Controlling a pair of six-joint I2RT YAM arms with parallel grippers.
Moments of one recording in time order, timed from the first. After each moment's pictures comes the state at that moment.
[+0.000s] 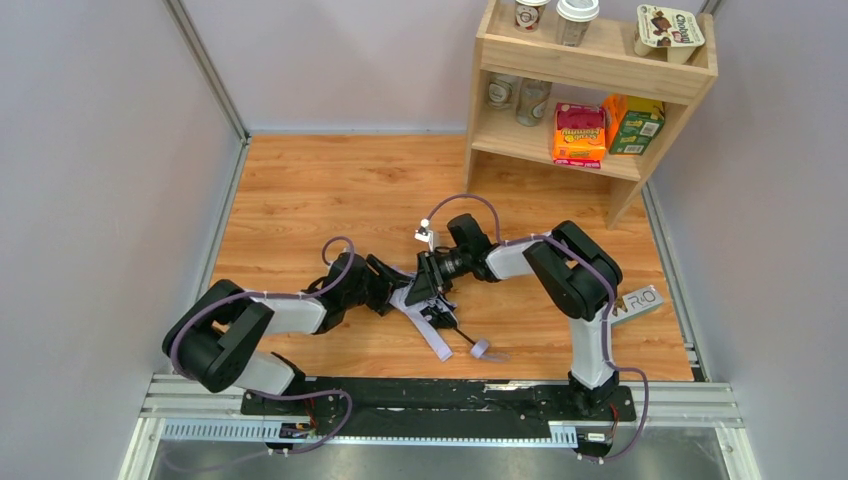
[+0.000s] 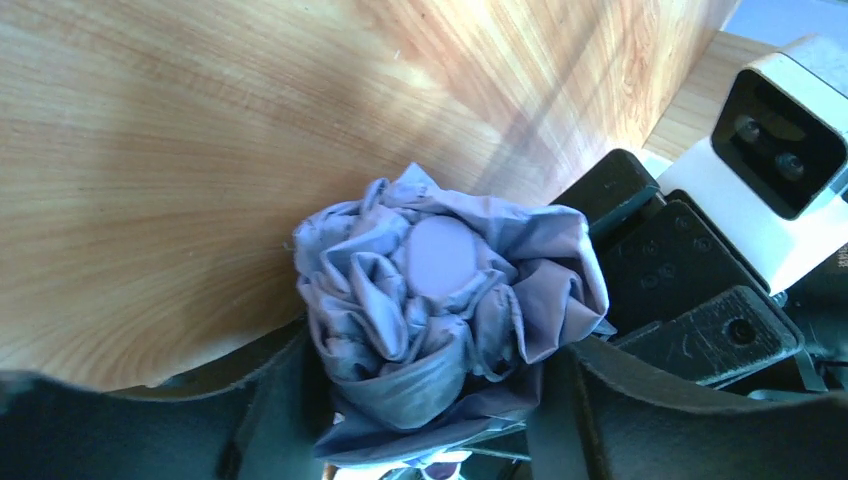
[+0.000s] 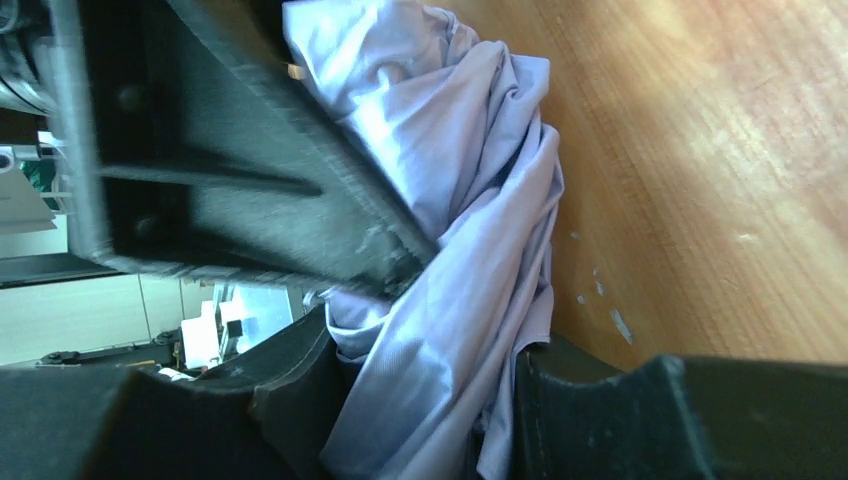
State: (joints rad) left arm -0.59 1.42 0.33 0.41 0.15 -1.44; right arm 0.67 2.01 0.97 0.30 -0.98 0.52
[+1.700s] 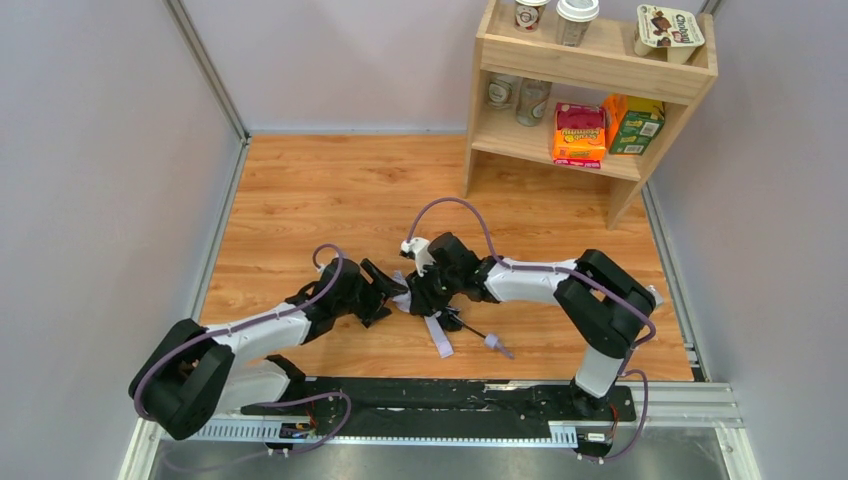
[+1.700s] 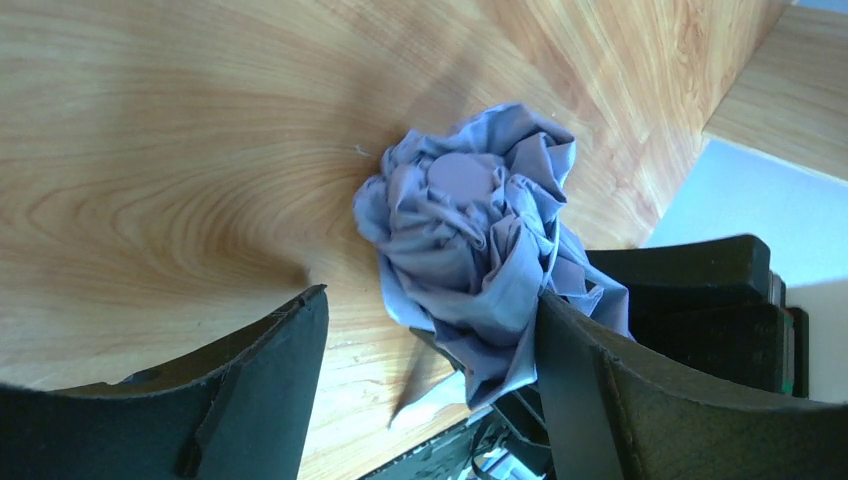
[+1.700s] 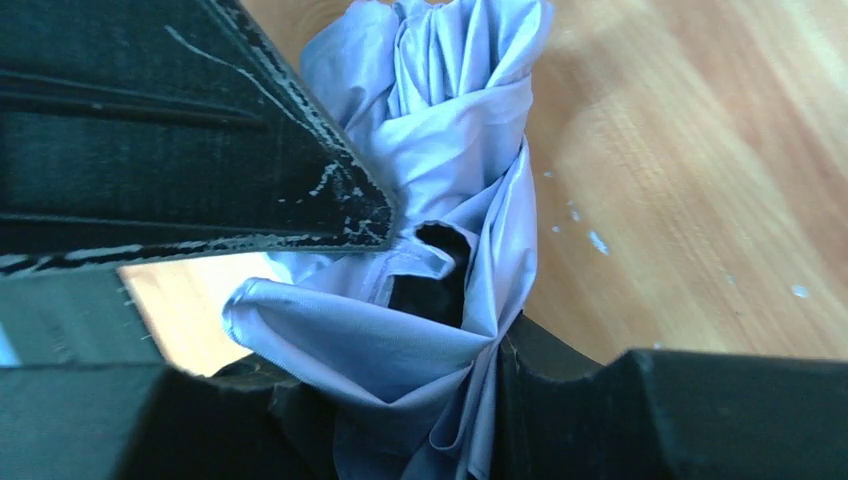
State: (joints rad) left arm -0.61 1.15 0.32 0.09 0.10 -1.38; right arm 0.91 1.74 0.91 0.01 -0.26 0.14
